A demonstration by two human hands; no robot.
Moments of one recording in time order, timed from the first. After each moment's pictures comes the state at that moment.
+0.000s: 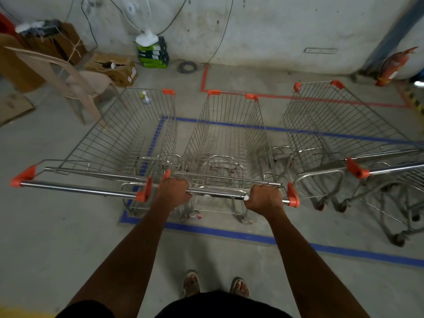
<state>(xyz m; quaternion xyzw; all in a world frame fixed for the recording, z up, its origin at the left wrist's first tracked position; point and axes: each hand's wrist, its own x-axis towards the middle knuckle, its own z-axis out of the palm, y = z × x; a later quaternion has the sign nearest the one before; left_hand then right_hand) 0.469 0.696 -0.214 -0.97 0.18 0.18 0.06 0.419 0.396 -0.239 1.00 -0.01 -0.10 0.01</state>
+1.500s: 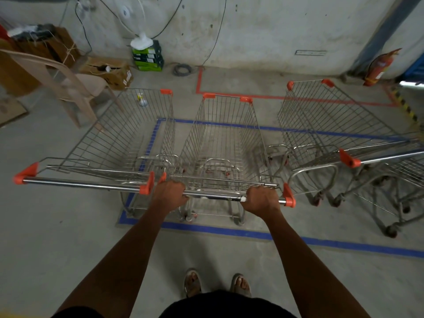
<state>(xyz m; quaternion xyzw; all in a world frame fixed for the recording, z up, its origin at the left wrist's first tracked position) 0.431 0.716 -0.208 -0.97 0.18 0.17 0.05 0.381 0.417 -0.241 1.00 -0.01 -0.09 0.04</state>
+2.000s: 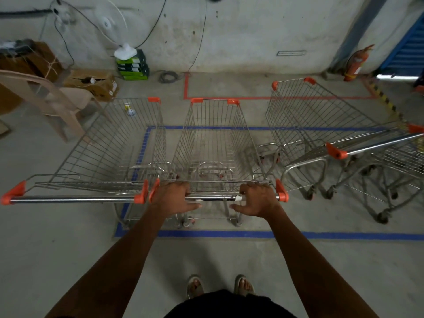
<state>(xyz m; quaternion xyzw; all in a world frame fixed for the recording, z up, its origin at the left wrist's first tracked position) 0.433 0.703 -0.201 -0.96 0.23 0.15 0.01 0.368 0.403 -0.232 1.00 0.05 -0.05 -0.05</state>
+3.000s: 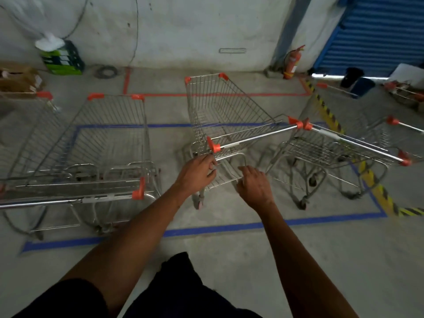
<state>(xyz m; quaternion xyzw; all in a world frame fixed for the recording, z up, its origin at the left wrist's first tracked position) 0.363 0.174 -0.196 -0.90 0.35 -0.01 -0.26 0.257 -0.031 -0.207 0.99 -0.07 0.04 -0.09</state>
